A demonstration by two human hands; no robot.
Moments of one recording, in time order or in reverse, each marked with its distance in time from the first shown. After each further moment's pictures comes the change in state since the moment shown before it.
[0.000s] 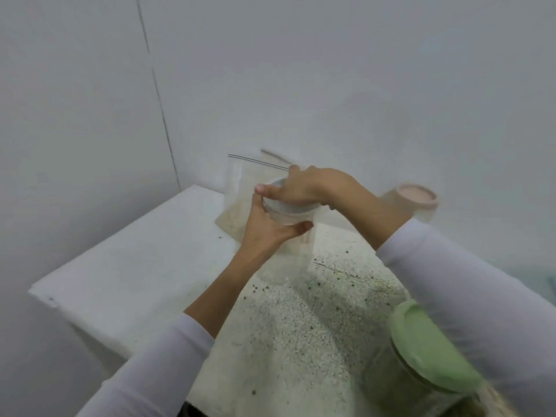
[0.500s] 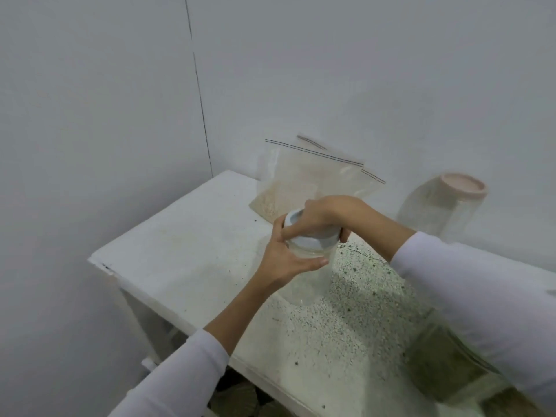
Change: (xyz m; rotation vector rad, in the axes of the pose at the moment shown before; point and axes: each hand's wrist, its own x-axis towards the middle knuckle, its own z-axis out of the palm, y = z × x) left_hand -0.058 -0.064 -0.058 0.006 -0.104 -0.079; right_hand 0.006 -0.043 0.060 -0.113 -0.309 0.022
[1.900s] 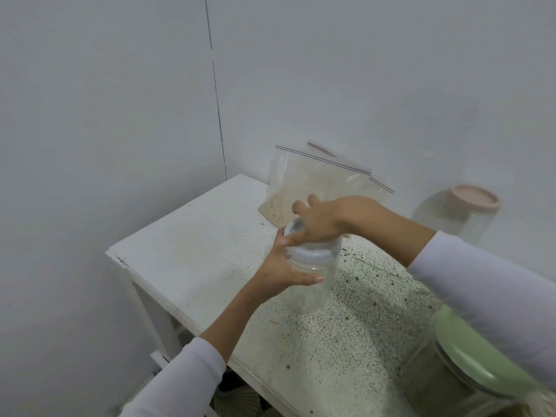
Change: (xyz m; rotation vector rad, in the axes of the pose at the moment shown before) left_hand -0.013 -0.005 -0.001 0.029 -0.139 -0.072; right_hand 0.001 0.019 -0.002 -0.390 0.096 -0.326
